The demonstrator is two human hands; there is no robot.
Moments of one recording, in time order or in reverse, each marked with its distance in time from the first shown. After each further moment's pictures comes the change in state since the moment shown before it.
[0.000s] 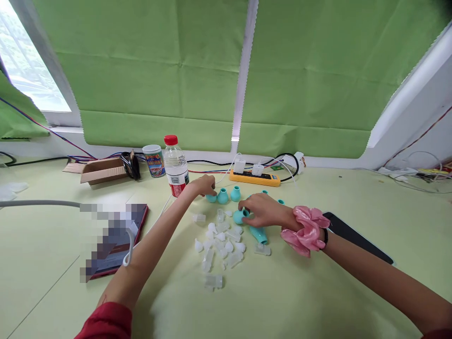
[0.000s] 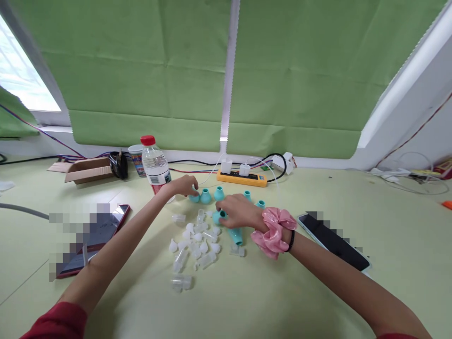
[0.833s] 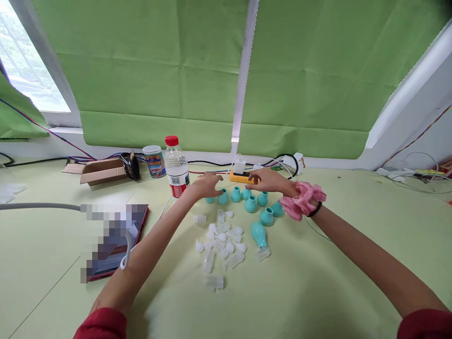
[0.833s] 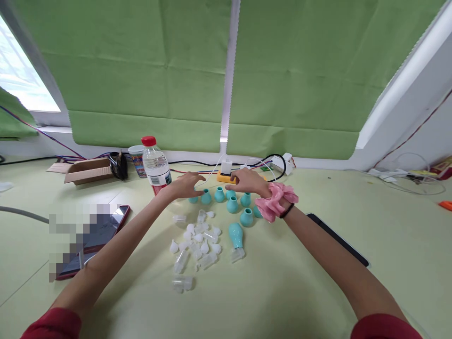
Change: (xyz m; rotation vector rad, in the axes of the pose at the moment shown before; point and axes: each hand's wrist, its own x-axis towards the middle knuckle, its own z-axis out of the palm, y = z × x) left_hand -0.019 0.018 -0.001 0.127 0.237 0.140; right_hand 0.032 0.072 -0.014 0.120 0.073 0.305
